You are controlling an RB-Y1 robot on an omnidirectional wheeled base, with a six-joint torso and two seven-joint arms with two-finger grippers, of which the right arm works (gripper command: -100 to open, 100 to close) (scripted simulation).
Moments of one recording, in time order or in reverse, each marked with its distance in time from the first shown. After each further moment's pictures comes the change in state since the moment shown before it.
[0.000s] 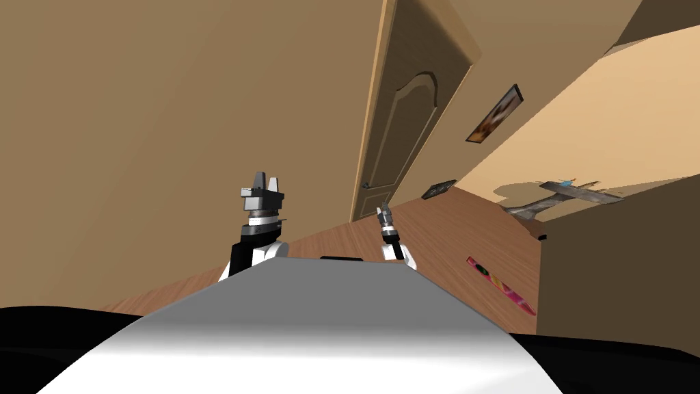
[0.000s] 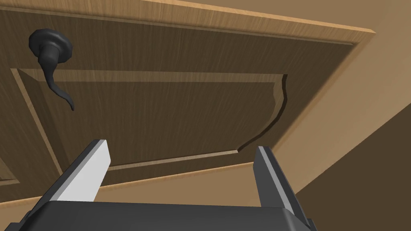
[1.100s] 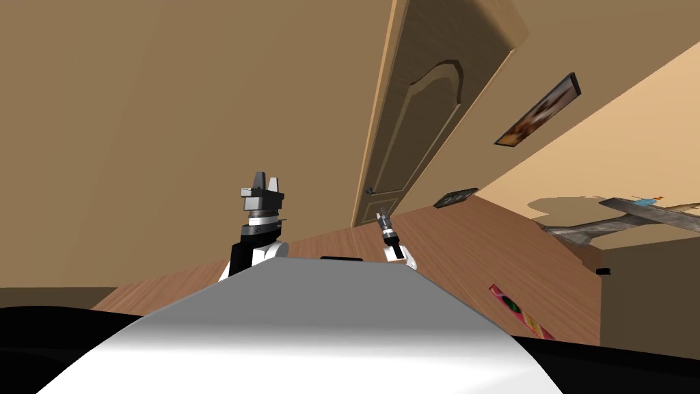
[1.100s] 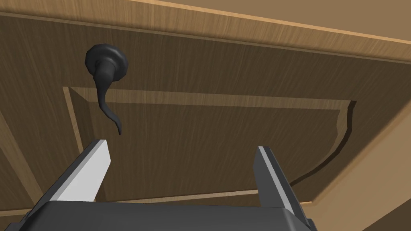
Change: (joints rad) arm -0.089 -0.063 -0.002 0.279 0.014 -0.073 -0.055
